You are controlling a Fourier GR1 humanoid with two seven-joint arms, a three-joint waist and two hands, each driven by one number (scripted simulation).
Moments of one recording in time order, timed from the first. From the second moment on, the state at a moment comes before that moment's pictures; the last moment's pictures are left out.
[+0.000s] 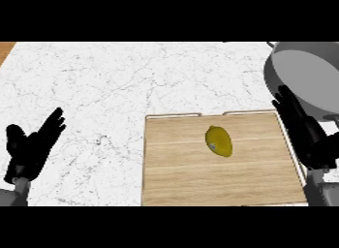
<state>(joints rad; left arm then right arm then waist) -0.09 0.57 -0.27 -1.34 0.43 0.20 0.10 -0.11 -0.29 0.04 -1.54 -0.19 -0.01 0.06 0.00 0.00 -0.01</state>
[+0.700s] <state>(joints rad) -0.26 0.49 -0.19 -1.48 0.42 0.32 0.04 -0.35 -0.27 -0.04 -1.21 -0.26 0.33 -0.59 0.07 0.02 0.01</state>
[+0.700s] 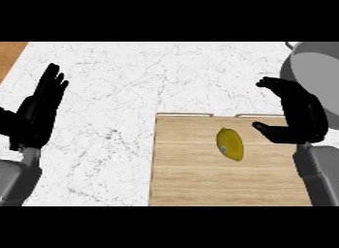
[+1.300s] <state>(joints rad) -0.27 0.47 -0.19 -1.52 0.39 0.37 0.09 -0.50 -0.49 0.04 -0.99 -0.10 0.48 -0.79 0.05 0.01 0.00</state>
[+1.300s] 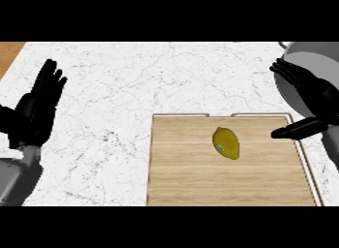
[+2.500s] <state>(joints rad) -0.21 0.45 -0.12 -1.62 0.31 0.37 0.18 -0.52 -0.54 0.41 -1.11 0.33 0.39 -0.76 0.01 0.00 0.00</state>
